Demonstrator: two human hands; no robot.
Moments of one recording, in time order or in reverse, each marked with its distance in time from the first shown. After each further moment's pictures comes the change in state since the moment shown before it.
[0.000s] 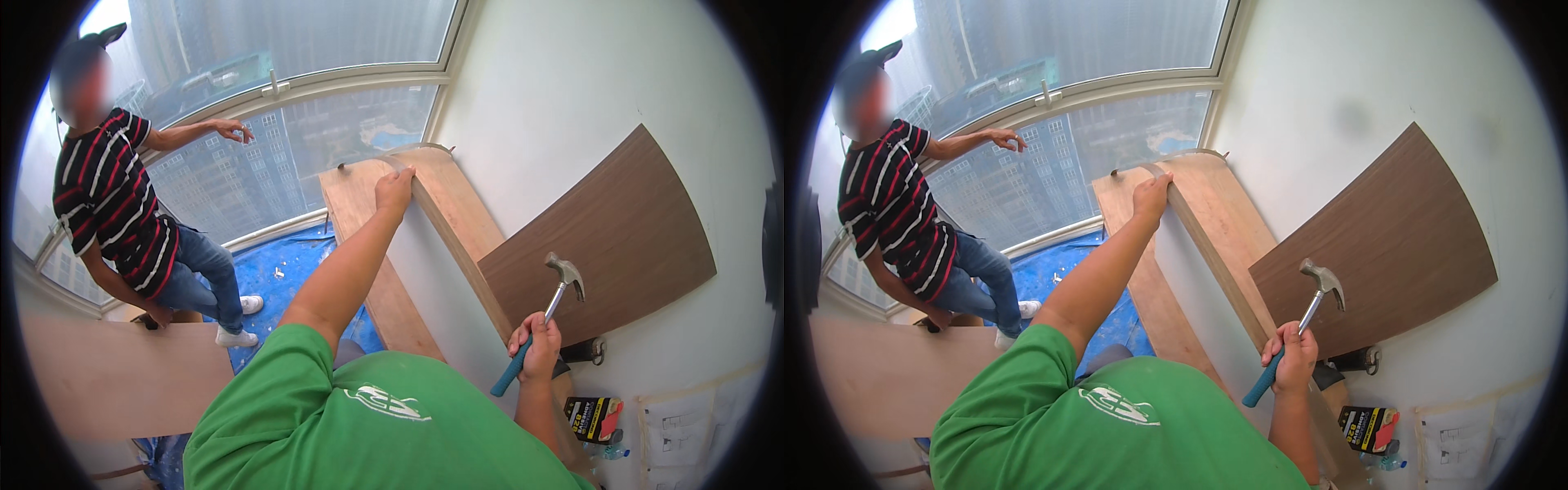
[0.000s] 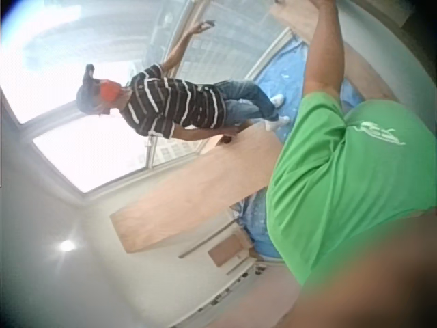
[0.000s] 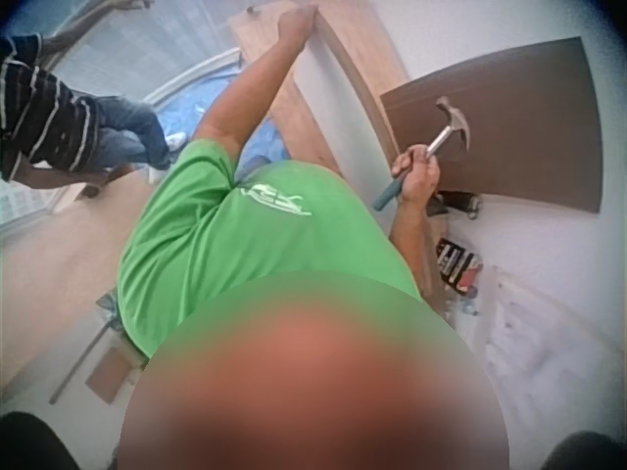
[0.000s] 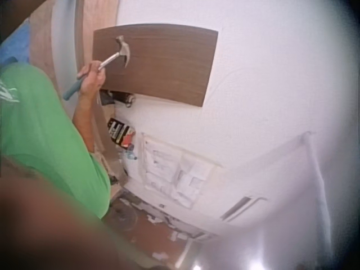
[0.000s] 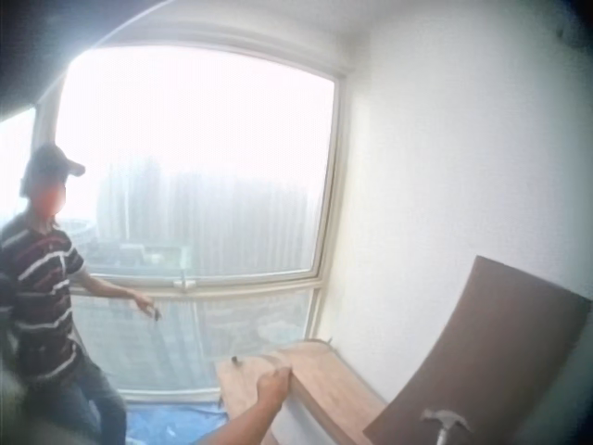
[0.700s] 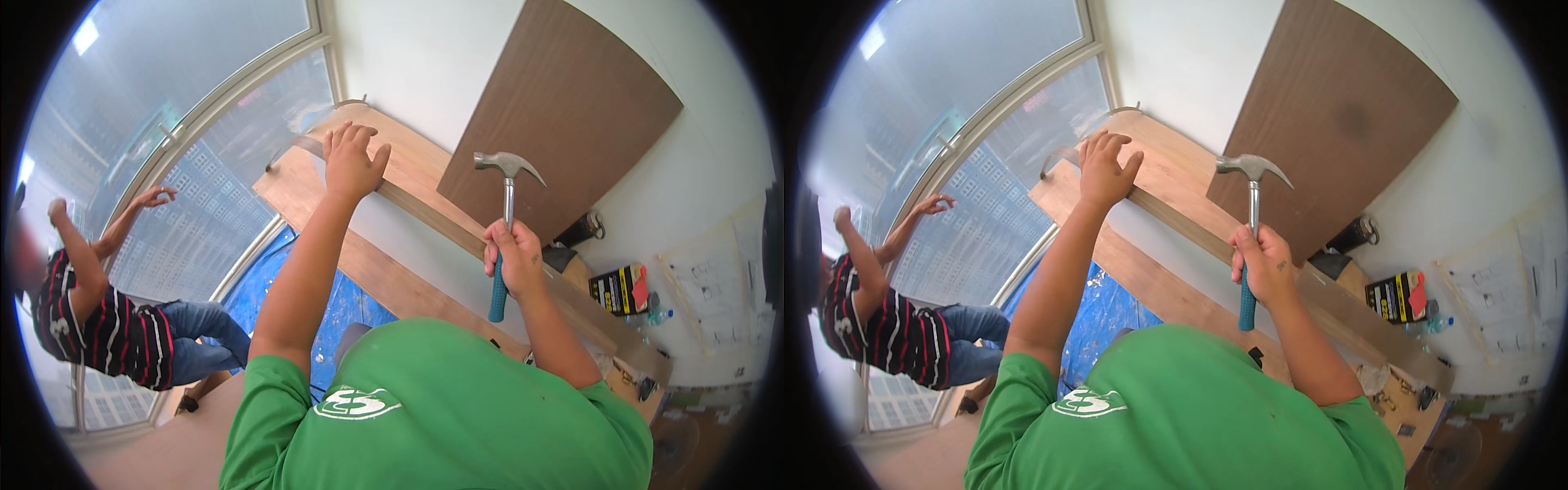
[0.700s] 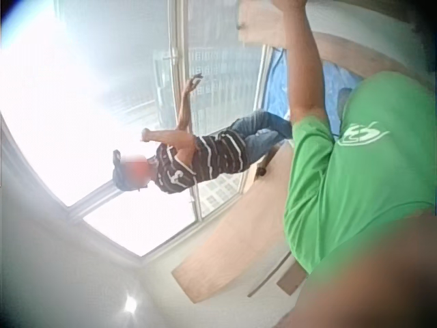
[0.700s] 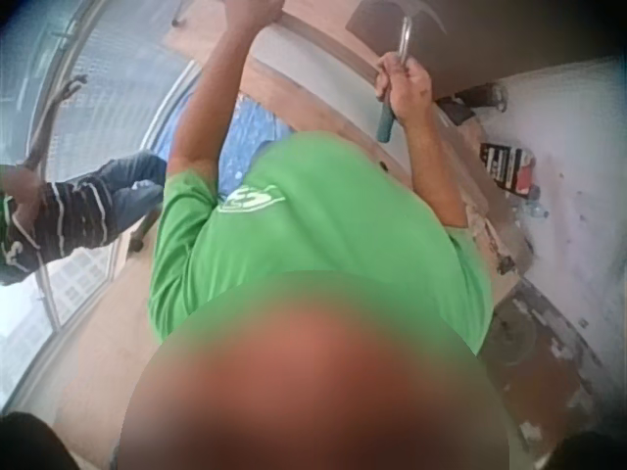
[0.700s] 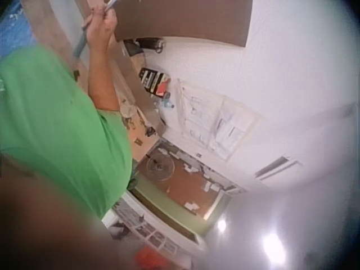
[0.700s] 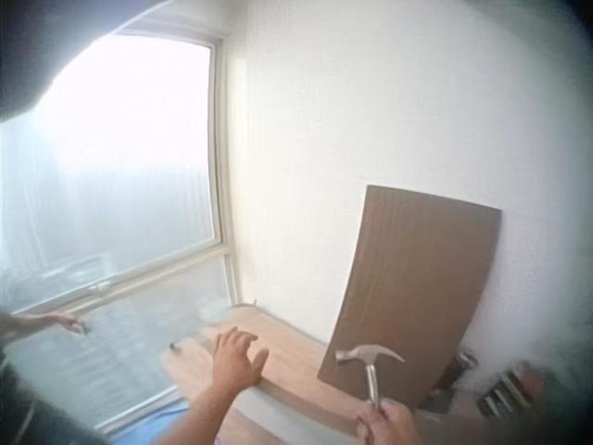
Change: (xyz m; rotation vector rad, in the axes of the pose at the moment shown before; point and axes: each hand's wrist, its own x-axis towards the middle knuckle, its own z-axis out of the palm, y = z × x) left_hand -0.087 0.044 0.032 0.827 -0.368 1.010; right_hand -0.006 -0.002 0.004 -0.195 0.066 -0.014
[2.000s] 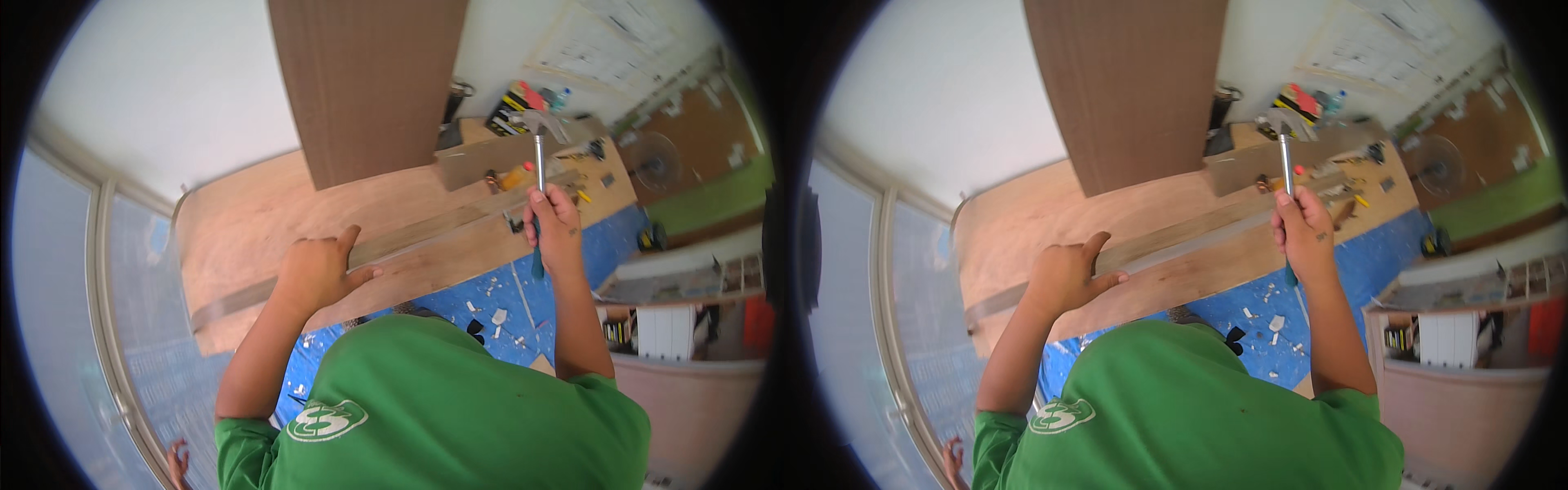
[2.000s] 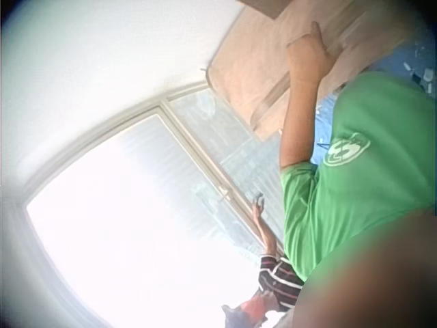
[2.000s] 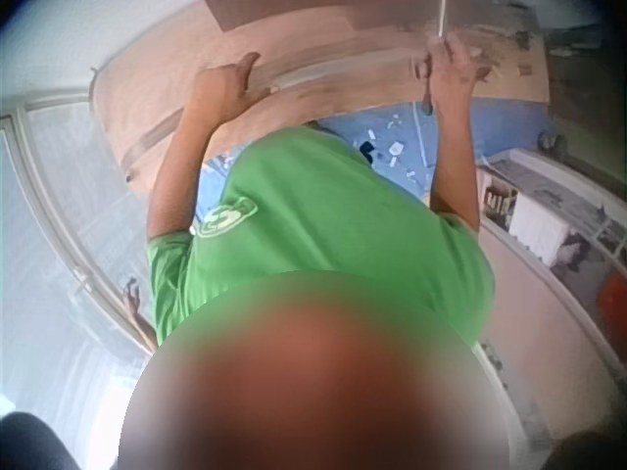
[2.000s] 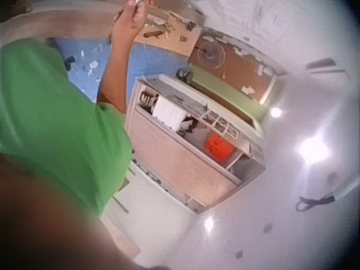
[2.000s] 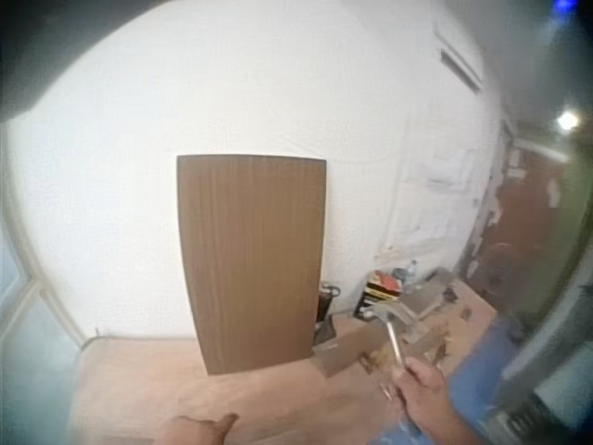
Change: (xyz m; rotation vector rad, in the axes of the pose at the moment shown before) left_hand 0.035 0.014 -0.026 -0.130 -1.137 0.882; right_hand -0.110 -0.044 0.064 -0.159 1.151 0.082
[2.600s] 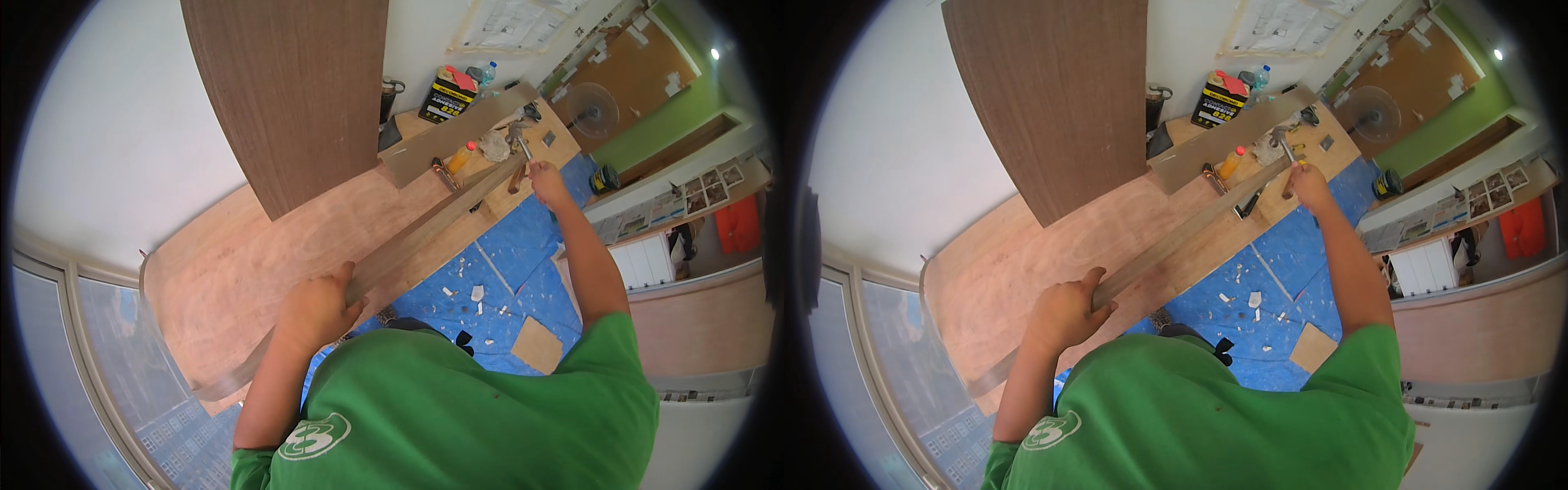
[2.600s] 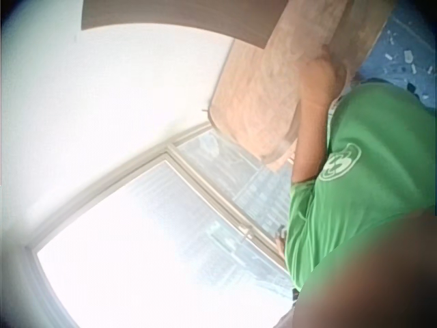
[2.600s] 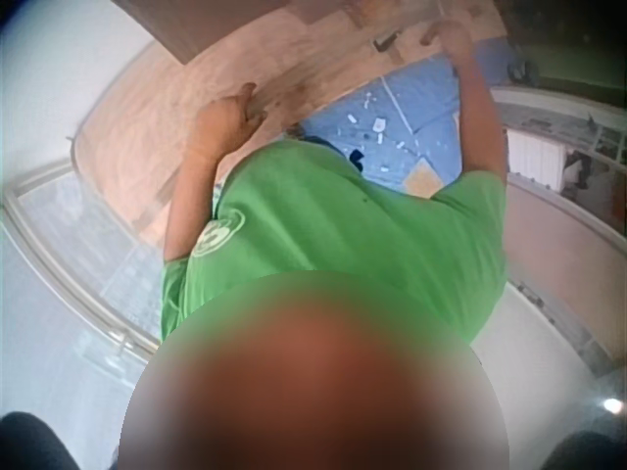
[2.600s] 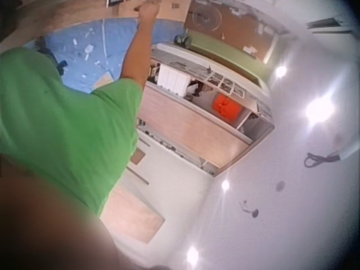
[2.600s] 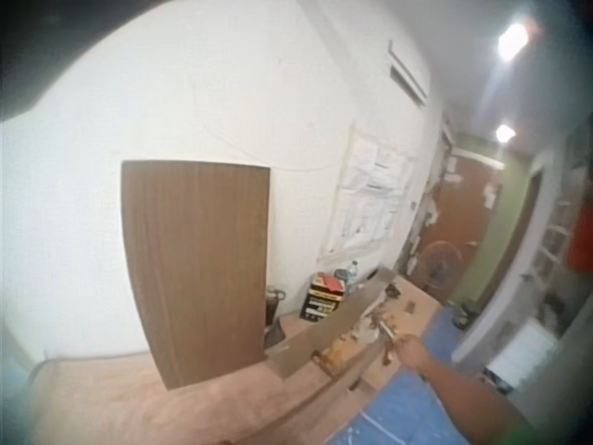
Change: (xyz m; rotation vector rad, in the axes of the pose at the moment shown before) left_hand 0.002 0.003 0.004 -0.150 -0.163 0.186; right_hand 0.080 0.071 -0.153 -0.682 0.343 0.288
